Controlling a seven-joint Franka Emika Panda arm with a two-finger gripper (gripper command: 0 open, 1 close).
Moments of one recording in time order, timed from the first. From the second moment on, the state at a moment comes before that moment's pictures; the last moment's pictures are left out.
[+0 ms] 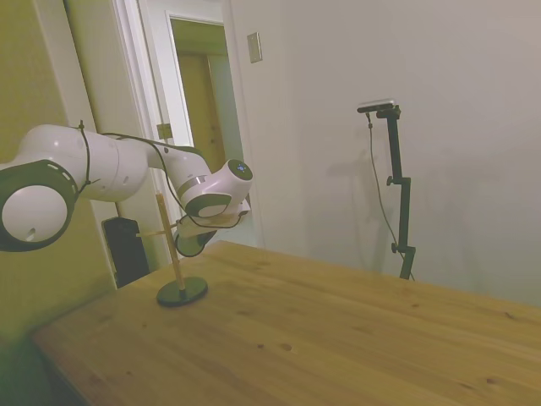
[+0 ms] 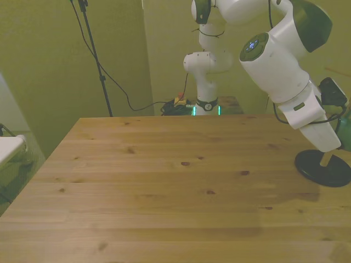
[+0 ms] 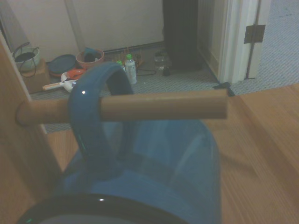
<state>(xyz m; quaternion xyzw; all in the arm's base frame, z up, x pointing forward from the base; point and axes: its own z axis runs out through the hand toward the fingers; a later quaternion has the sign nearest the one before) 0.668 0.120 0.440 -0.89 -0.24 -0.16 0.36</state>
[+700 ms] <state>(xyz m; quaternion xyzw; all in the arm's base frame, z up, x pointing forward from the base) 0.663 0.118 0.451 -0.89 -0.23 -0.17 0.36</state>
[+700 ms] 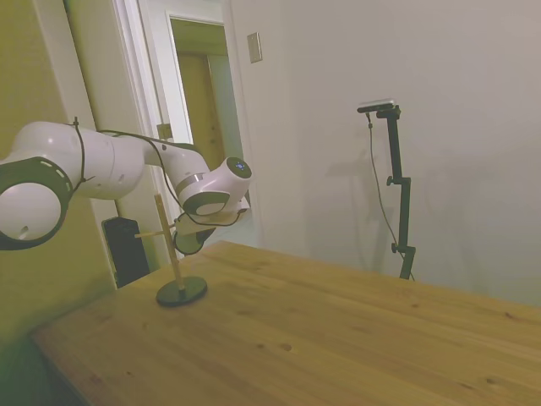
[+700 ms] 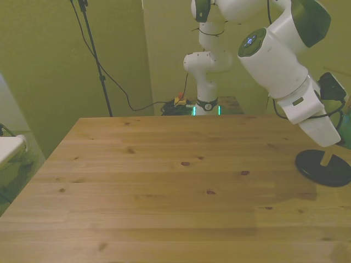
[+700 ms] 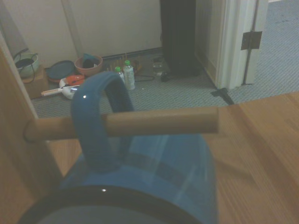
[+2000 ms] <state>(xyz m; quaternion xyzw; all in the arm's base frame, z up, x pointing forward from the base) 0.701 0.084 0.475 -0.89 -0.15 -0.21 0.37</state>
